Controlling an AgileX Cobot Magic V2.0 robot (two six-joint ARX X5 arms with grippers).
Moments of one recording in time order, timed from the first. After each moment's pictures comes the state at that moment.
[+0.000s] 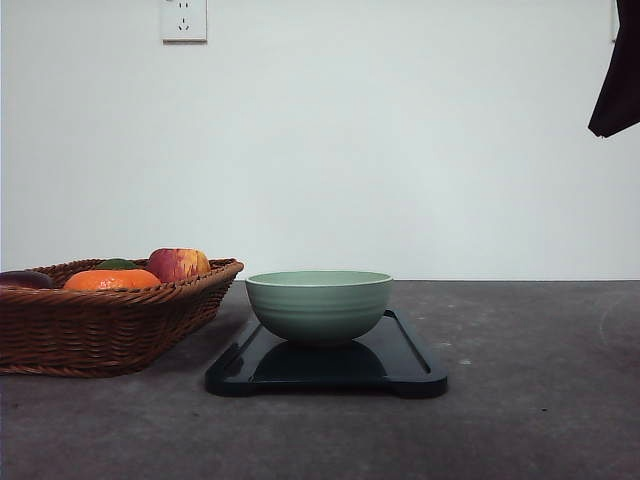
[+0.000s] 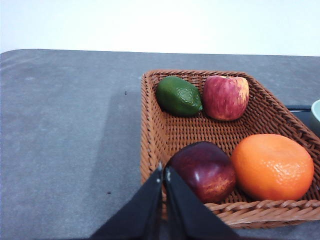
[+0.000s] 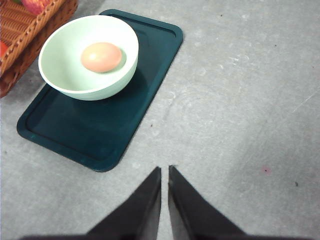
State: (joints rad) left_arx -0.06 0.00 0.03 -0.17 0.02 -0.04; right_arx 0.50 0.80 0.75 -0.63 0.01 0.17
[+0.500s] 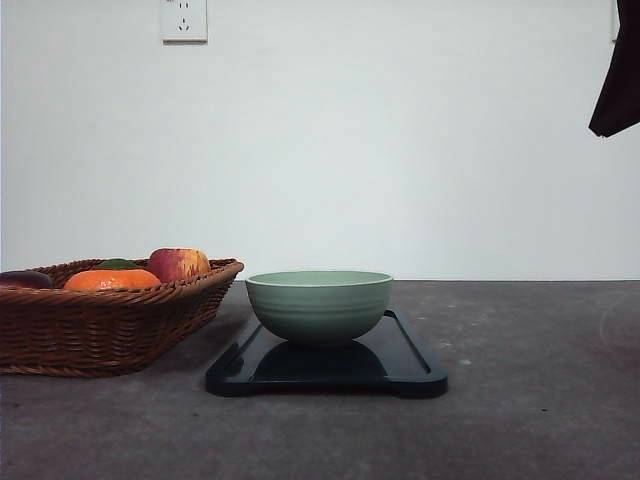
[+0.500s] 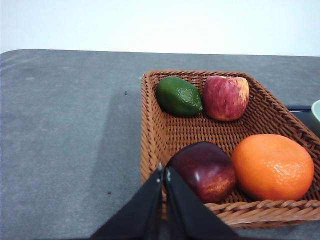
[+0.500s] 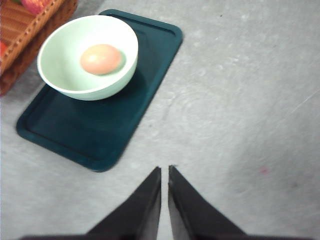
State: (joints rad) left_arx -0.06 0.00 0.03 -0.17 0.02 -0.04; right_arx 0.50 0.80 0.75 -0.63 0.03 0.12
